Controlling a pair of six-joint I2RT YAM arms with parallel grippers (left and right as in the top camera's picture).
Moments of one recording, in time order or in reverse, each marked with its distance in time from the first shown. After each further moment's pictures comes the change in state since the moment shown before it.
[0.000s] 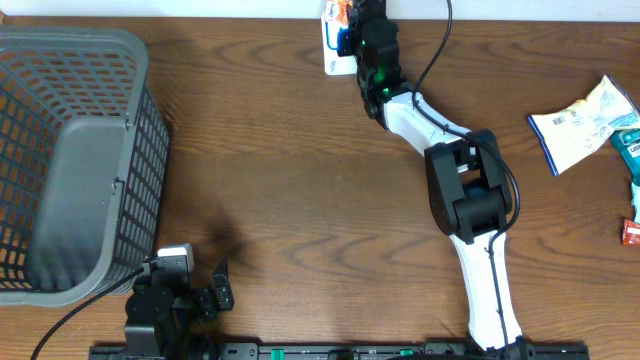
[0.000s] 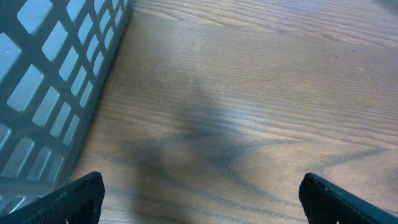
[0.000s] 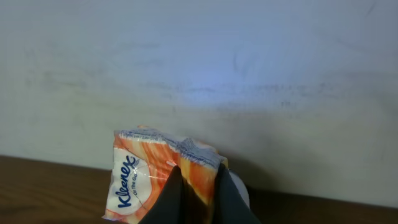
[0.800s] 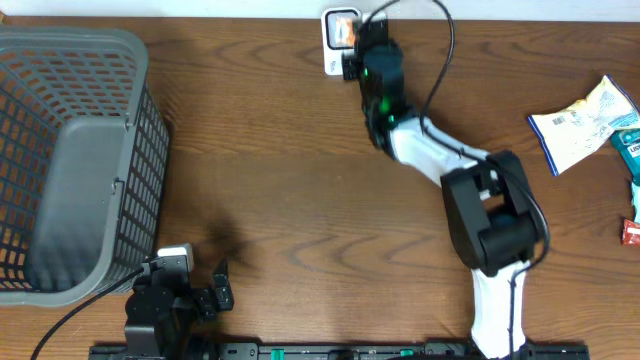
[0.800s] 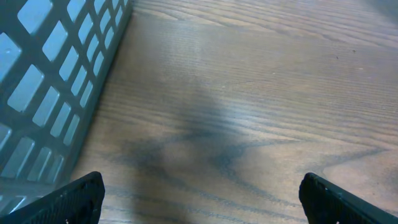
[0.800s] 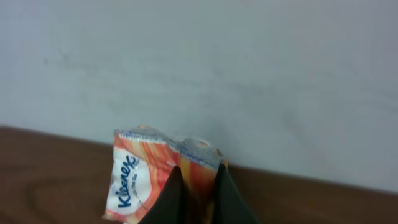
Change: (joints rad) left arm 0.000 0.000 0.000 0.000 0.000 0.000; right arm 0.049 -0.266 -0.347 0.067 0.114 -0.138
